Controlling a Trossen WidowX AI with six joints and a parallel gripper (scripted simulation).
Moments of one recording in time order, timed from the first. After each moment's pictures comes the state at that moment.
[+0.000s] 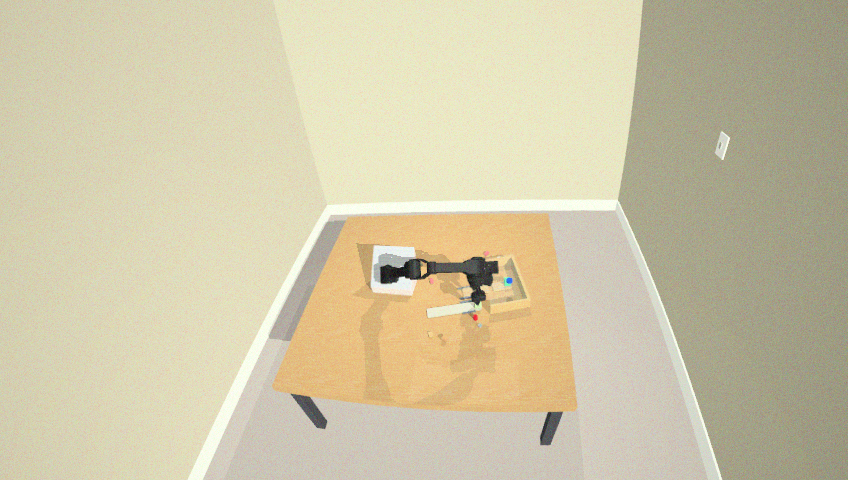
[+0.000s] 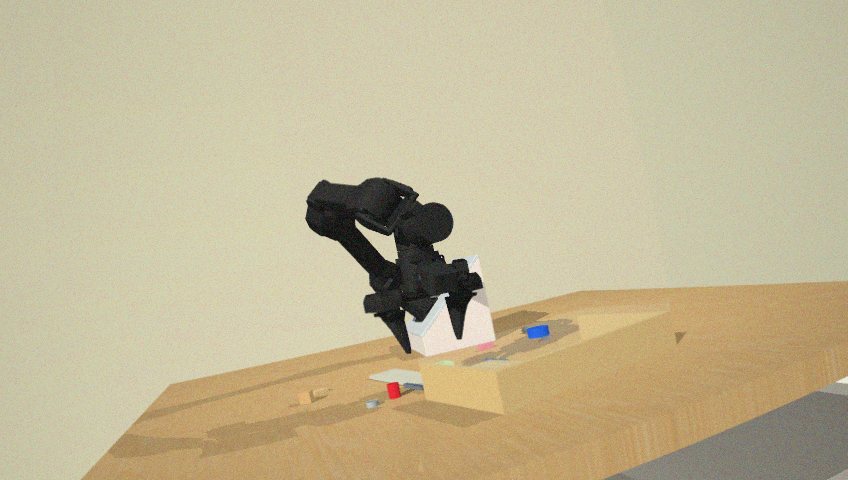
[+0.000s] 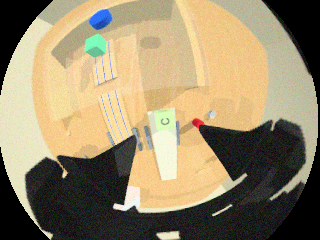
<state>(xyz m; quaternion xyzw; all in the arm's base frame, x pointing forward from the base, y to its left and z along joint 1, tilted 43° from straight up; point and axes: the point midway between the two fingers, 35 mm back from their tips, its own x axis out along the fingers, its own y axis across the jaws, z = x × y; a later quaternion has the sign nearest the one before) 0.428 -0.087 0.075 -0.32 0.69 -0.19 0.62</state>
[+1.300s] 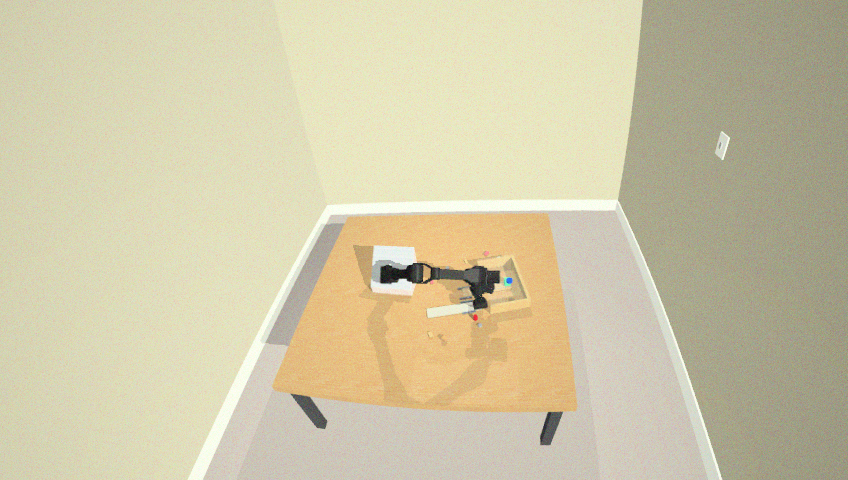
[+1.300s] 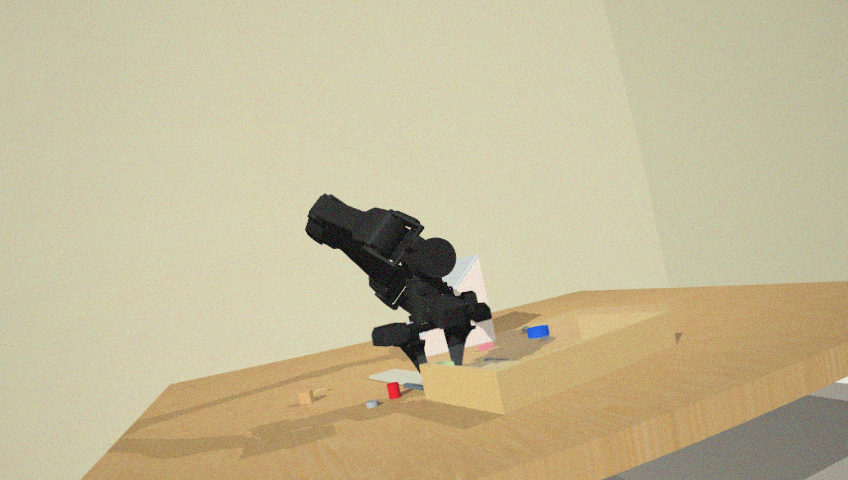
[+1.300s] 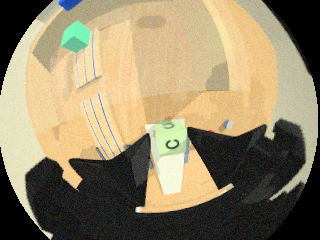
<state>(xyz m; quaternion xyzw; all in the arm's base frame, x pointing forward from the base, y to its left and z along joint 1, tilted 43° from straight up) 0.434 -0.121 0.038 -0.32 0.69 -0.19 0.62</state>
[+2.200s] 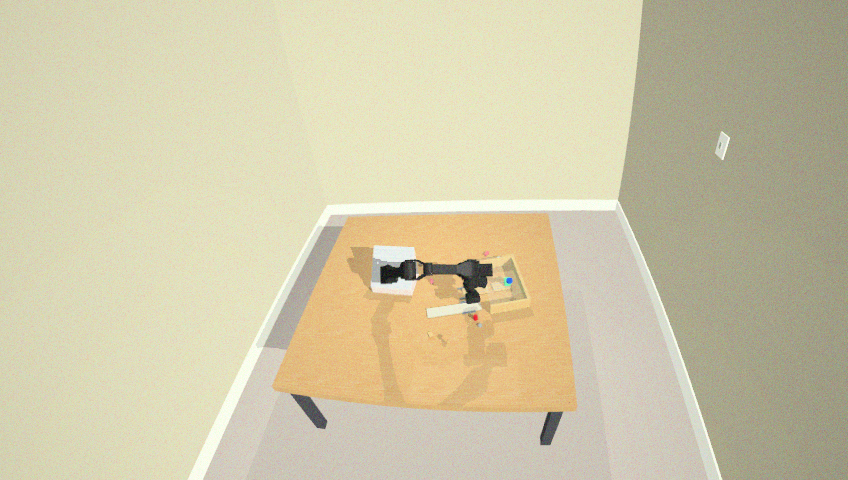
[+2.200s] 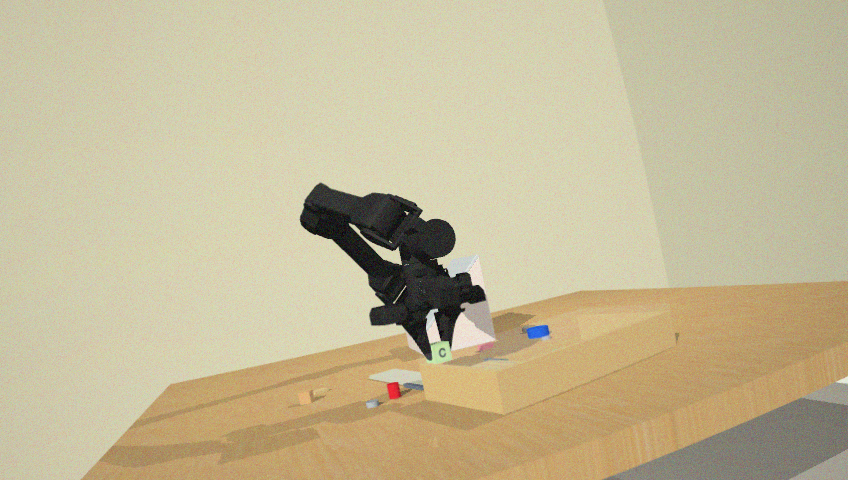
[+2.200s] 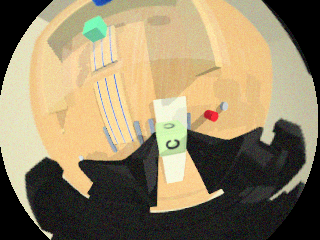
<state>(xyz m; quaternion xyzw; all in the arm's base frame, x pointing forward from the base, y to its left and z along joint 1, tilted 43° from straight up) 0.403 -0.095 0.052 -0.32 0.69 -0.19 0.62</state>
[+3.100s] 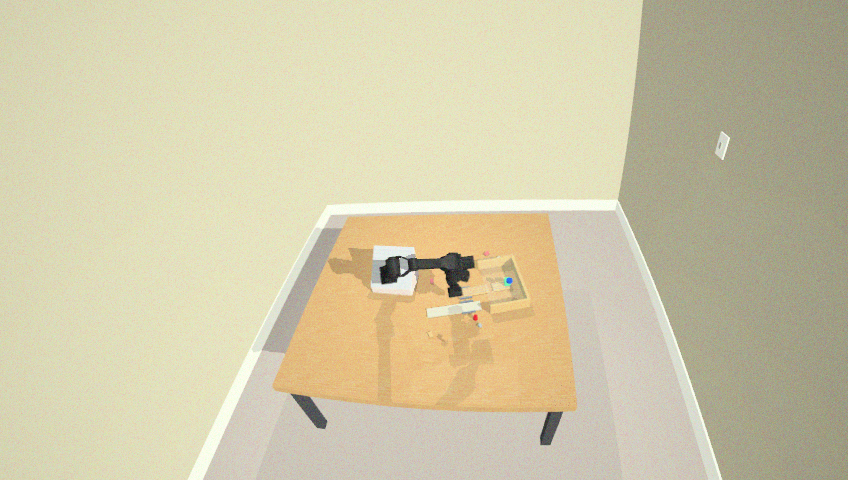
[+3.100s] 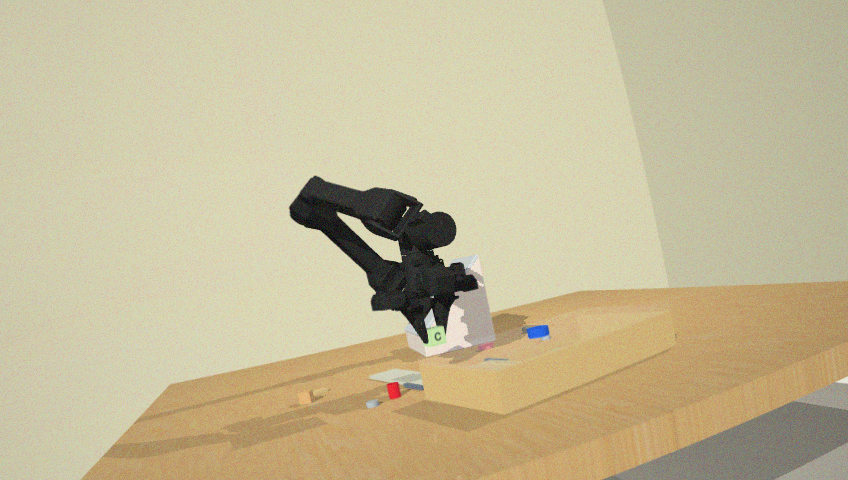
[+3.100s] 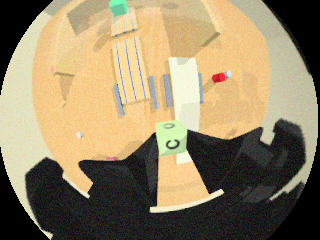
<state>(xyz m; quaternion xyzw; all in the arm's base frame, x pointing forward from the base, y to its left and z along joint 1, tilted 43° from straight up) 0.322 -0.066 0.050 -0.32 0.69 -0.19 0.61</state>
